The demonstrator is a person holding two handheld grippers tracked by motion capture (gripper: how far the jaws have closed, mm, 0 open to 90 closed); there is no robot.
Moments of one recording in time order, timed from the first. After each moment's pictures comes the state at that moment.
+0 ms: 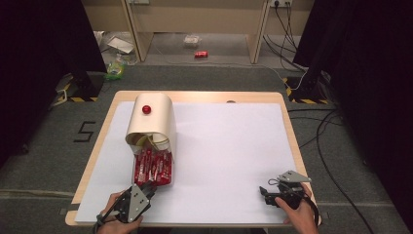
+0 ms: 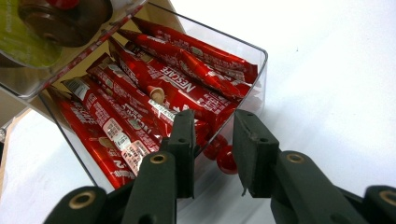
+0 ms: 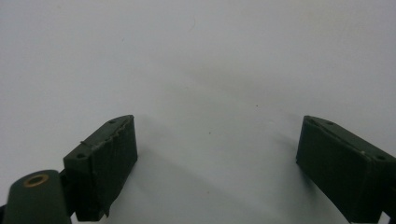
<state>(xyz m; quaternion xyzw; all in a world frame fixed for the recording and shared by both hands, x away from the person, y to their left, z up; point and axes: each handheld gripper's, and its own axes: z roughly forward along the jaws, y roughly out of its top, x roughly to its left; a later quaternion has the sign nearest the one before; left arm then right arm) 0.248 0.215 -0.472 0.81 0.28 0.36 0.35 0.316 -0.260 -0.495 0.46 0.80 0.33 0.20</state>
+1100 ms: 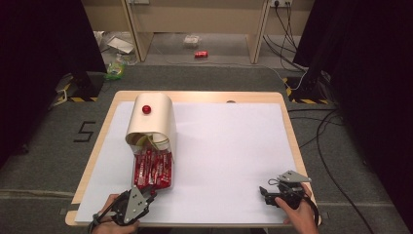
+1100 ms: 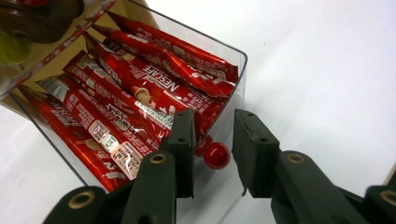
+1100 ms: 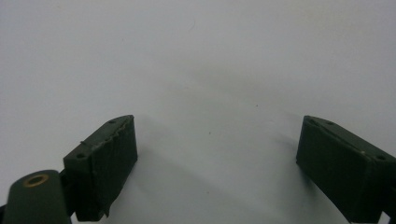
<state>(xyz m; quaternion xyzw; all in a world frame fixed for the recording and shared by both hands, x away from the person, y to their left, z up) 0.241 0.218 -0.458 0.84 0.27 0.31 0.35 0.316 -0.260 -0.496 0.46 0.80 0.33 0.20</state>
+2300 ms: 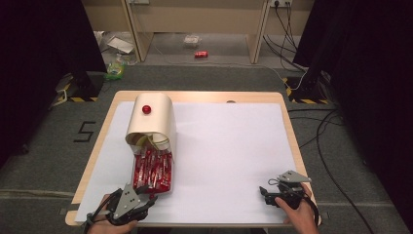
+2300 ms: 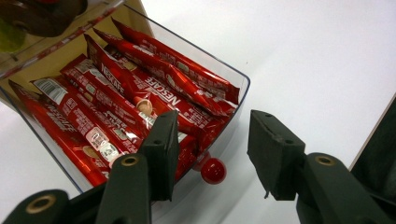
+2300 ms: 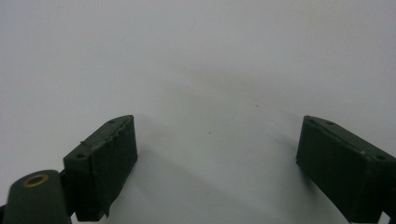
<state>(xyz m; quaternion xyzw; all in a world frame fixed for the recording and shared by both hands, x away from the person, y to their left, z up) 0.241 0.227 -0.447 0.83 0.31 0.26 0.40 0.316 -0.260 -0.495 0.46 0.80 0.33 0.20</state>
